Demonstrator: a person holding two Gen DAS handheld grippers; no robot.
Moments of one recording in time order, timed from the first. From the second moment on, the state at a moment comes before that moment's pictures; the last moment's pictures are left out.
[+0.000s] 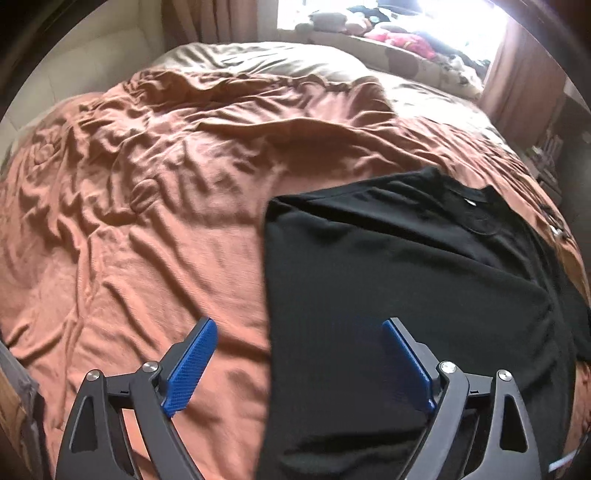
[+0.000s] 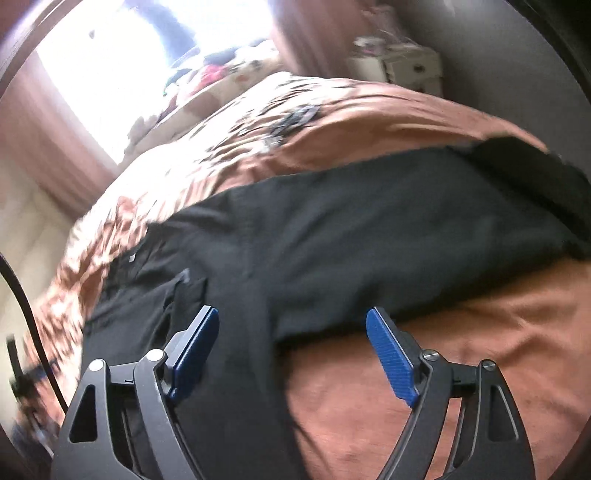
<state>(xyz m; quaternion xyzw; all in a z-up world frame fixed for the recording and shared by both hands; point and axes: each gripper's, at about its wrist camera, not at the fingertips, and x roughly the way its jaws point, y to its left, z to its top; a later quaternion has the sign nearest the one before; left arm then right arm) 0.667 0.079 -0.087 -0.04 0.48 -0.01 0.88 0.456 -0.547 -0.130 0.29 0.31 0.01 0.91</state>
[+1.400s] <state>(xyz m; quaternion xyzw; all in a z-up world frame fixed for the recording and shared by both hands) 0.616 -0.051 -0.099 -0.05 0.48 -0.05 0.88 0.387 -0.751 -0.224 0.57 0.25 -0.05 0.78</state>
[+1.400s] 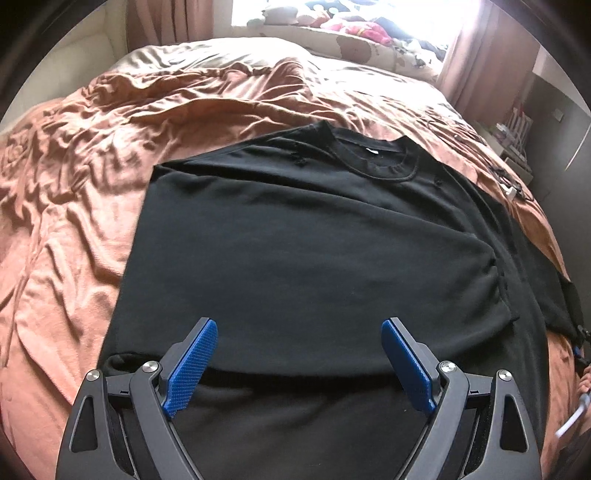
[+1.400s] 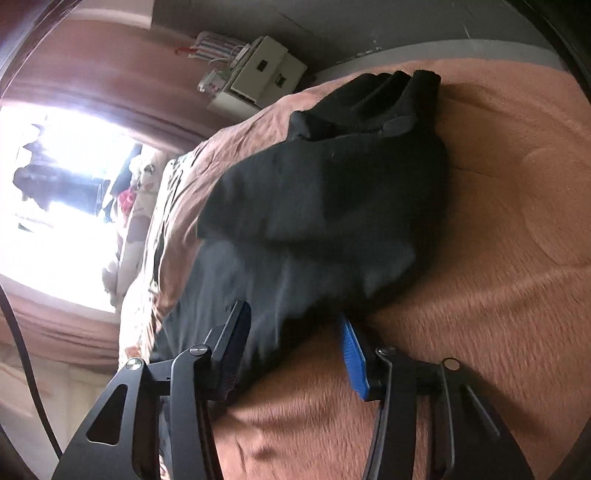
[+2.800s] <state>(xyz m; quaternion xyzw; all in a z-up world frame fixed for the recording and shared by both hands) 0.605 0.077 -0.093 -0.11 0.45 -0.06 0.88 0.518 -0.575 0.002 0.36 0.14 0.22 0.90</state>
